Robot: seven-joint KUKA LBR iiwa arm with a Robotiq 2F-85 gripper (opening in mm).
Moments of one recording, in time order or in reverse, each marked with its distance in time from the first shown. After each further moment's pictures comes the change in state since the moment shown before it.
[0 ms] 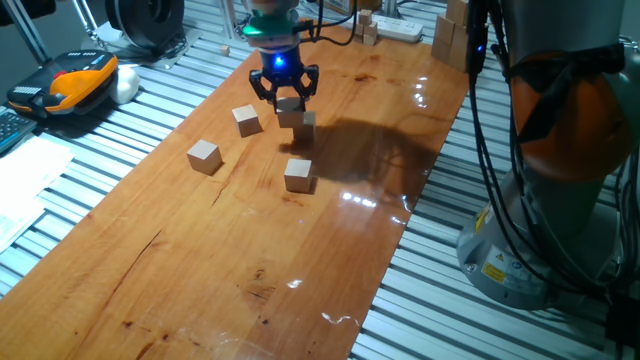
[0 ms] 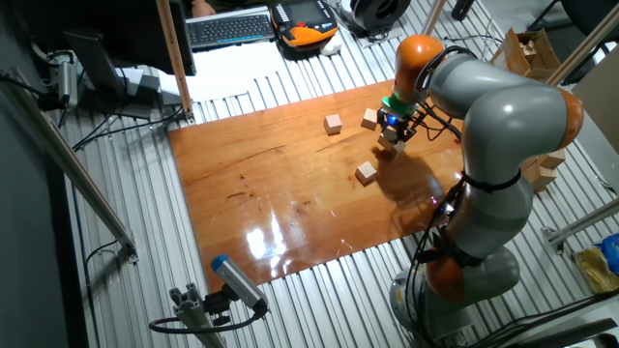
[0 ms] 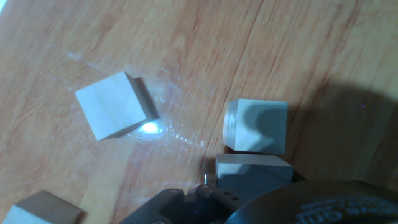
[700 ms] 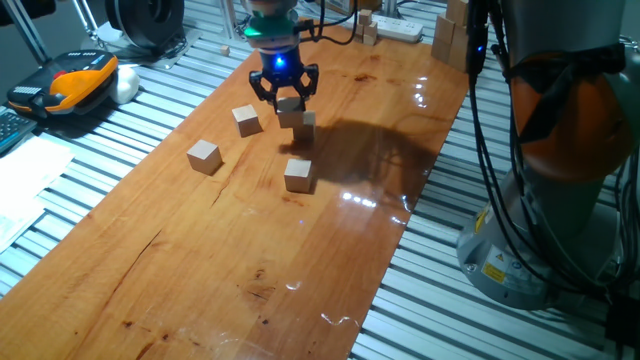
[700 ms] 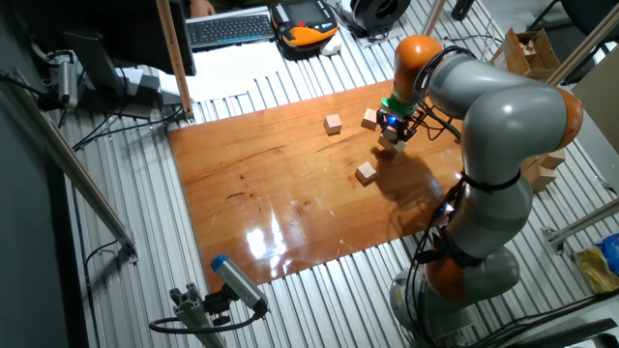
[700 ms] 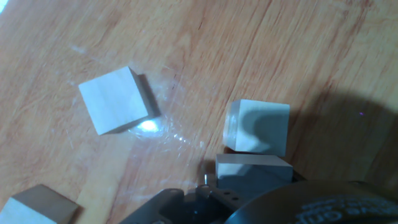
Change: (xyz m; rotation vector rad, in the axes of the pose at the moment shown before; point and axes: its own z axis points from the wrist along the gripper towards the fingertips) arm 0.001 0.000 0.000 0.016 -0.015 -0.017
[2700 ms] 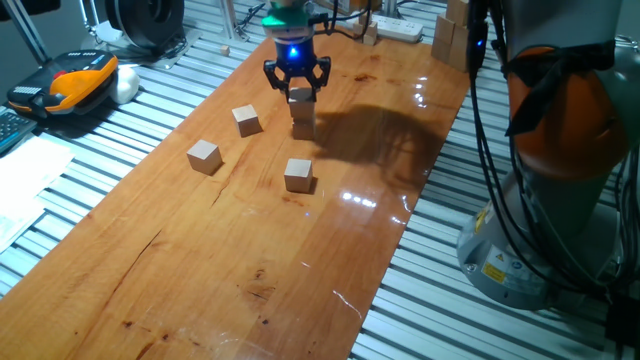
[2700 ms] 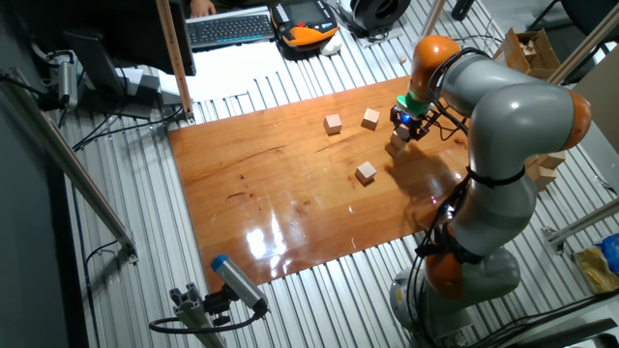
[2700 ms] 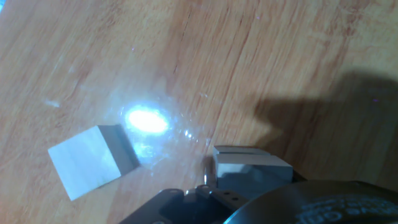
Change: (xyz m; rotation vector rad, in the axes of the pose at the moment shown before) arm -0.048 -0.023 0.018 -0.027 -0.001 0.063
